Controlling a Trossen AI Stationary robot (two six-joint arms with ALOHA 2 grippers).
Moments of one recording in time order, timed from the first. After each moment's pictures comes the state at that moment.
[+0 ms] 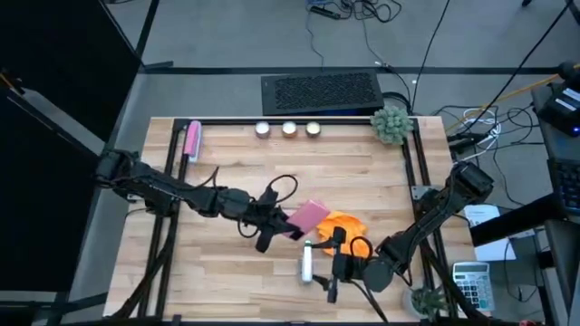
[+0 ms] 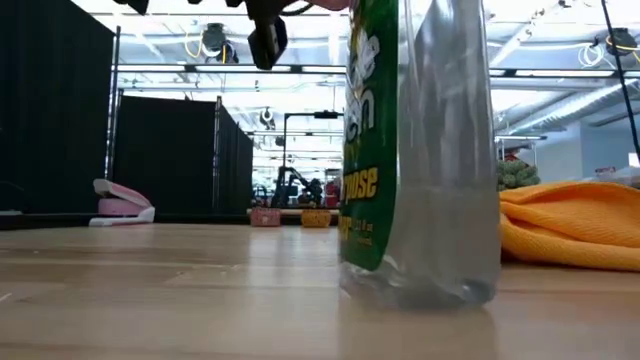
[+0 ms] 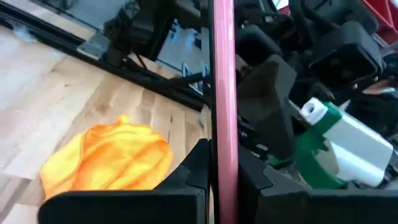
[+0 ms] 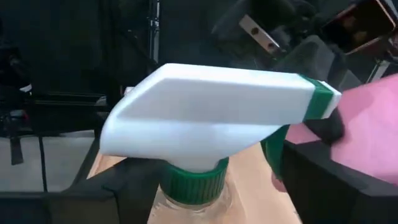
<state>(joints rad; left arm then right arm) -0.23 1.46 0.84 0.50 -0.01 -0.54 0.71 1.68 1.03 0.46 0.87 0.08</state>
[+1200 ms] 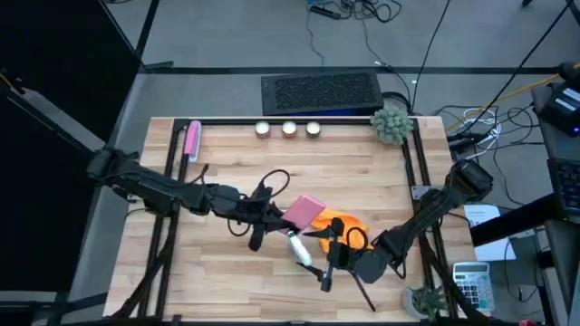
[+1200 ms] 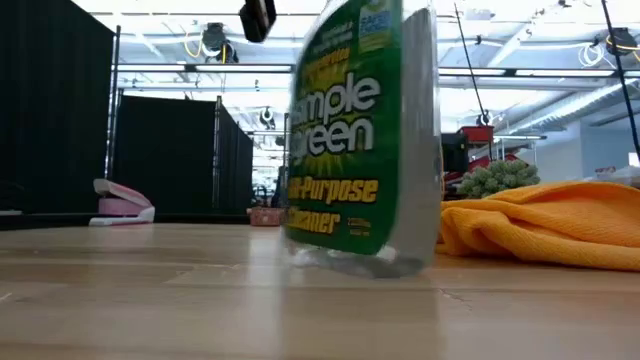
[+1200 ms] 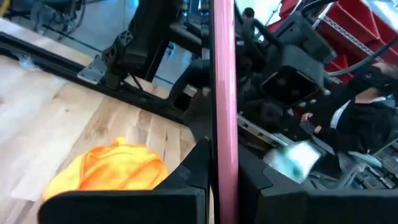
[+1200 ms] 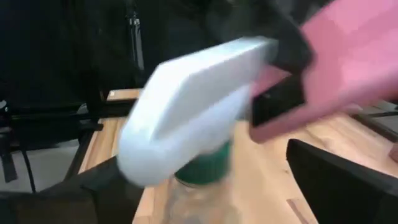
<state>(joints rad) -0.24 1.34 0.84 0.39 -0.06 -0.50 0.65 1.65 1.02 0.40 0.86 0.19</state>
